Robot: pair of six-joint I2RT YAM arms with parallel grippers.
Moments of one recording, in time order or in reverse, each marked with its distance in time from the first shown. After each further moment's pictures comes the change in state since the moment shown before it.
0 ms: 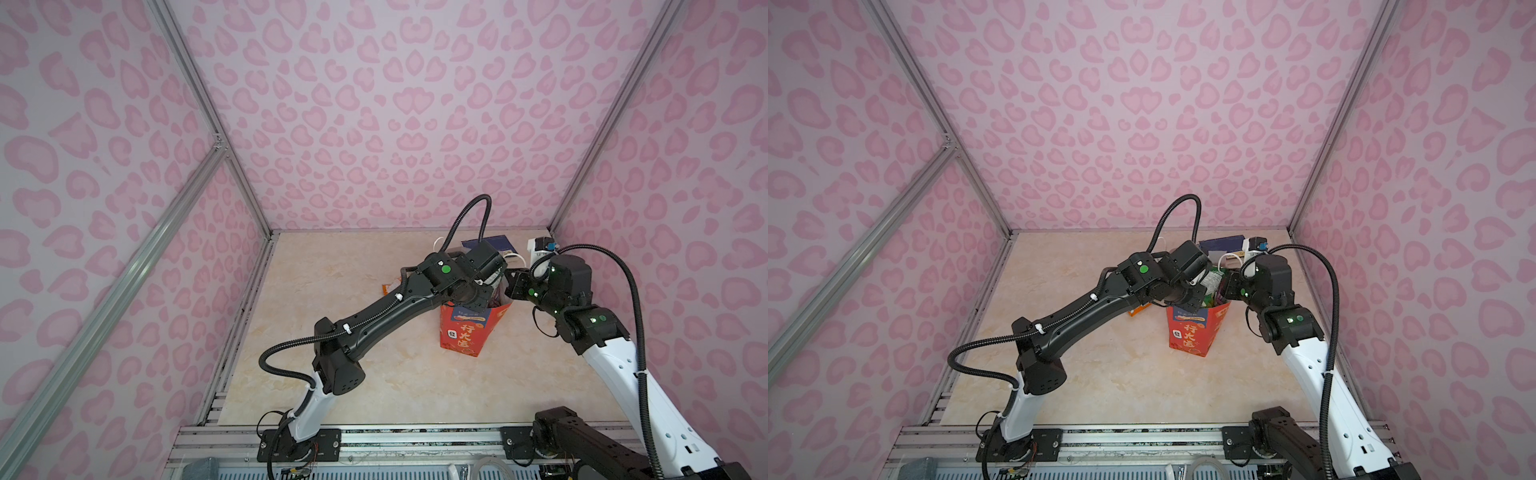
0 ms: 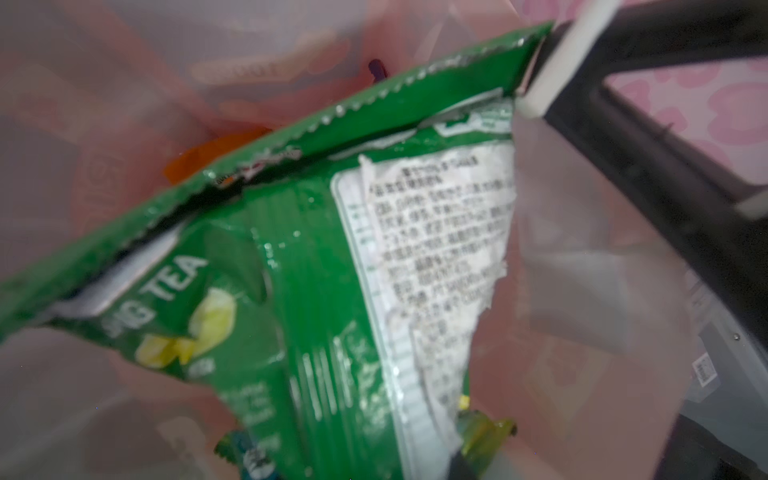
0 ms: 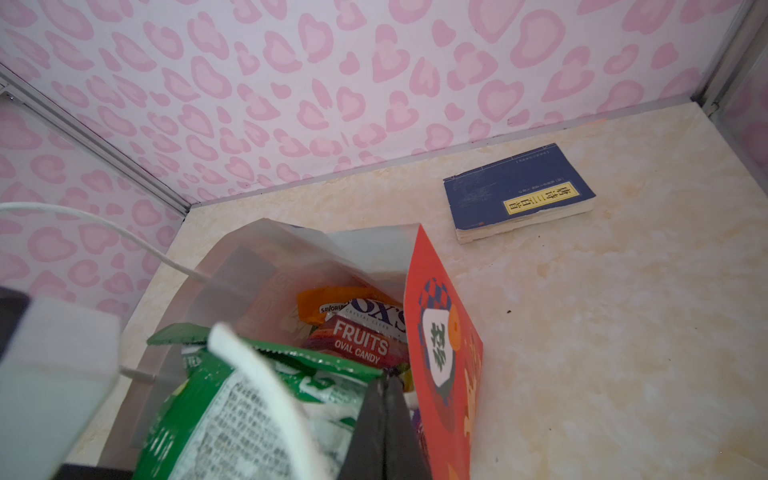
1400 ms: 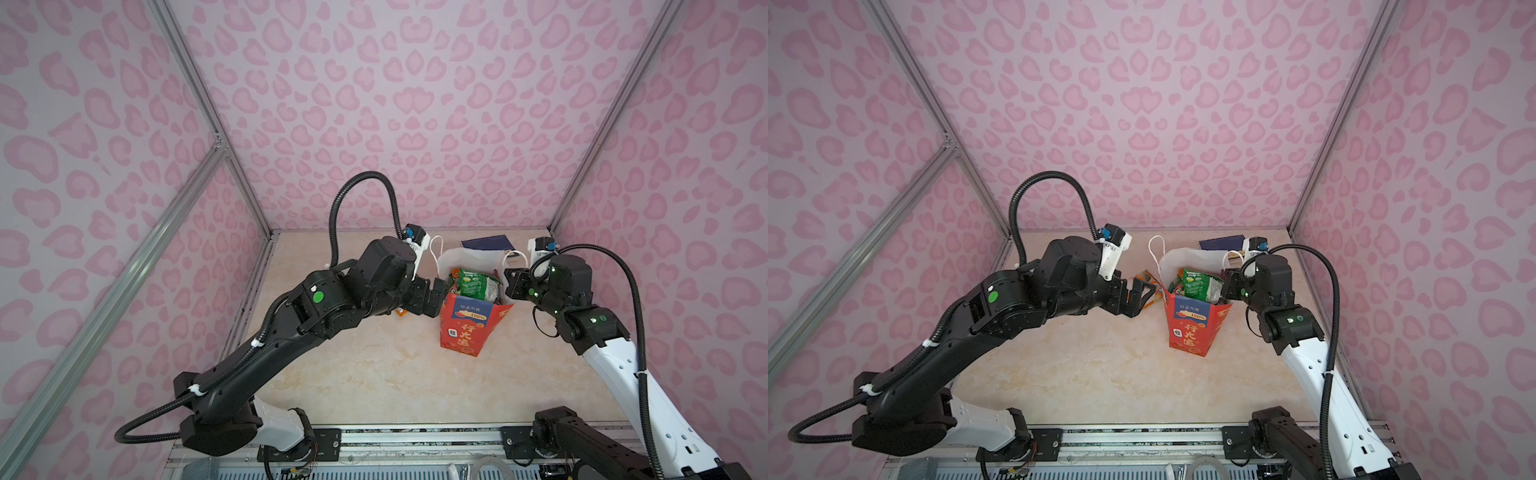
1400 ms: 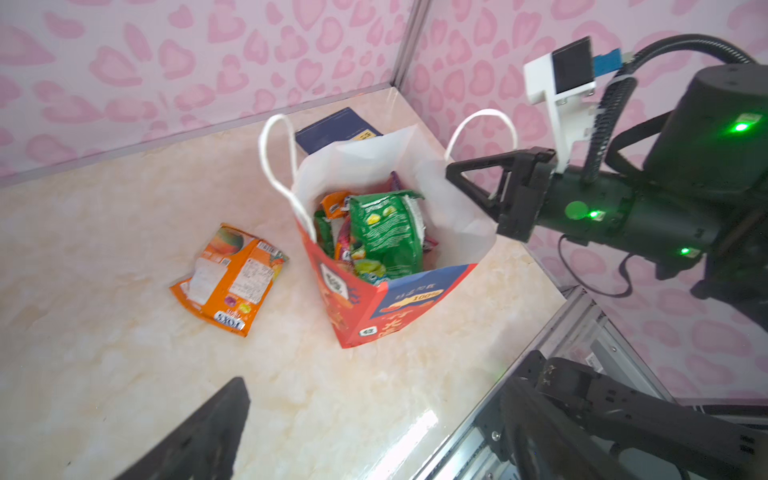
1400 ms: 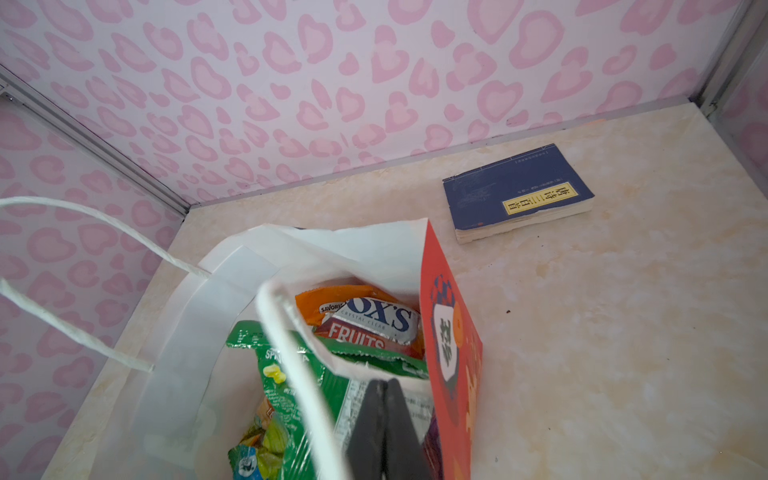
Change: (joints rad) left arm 0.056 -0.764 -0.590 0.200 -0.073 -0.001; right arm 0.000 -0.003 0.000 -0.001 0.001 0.000
